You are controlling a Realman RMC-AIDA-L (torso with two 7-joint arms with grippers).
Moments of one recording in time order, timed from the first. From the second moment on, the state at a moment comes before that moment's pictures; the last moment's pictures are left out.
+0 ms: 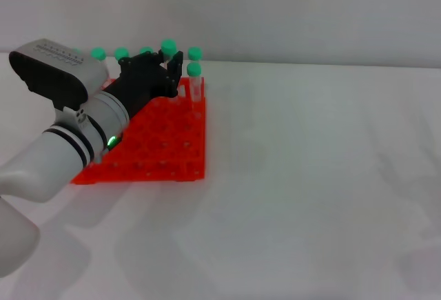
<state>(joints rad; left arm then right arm) -0.68 -2.09 -1.51 -0.28 0.17 -0.74 2.69 0.34 2.01 -0.67 -0.09 2.20 1.44 -2.73</state>
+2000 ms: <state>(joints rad) -0.31 -2.10 -1.49 -0.31 -0.13 -1.11 2.68 0.32 2.01 -0.59 -0.08 2.20 1.43 -2.73</state>
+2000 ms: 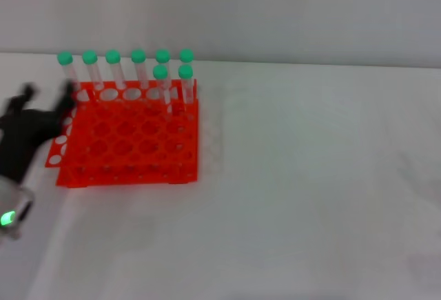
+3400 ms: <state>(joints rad) -0.30 -2.10 -1.48 -0.18 -0.37 -1.26 2.64 0.33 2.01 -0.46 0.02 2.20 1.37 -2.72</state>
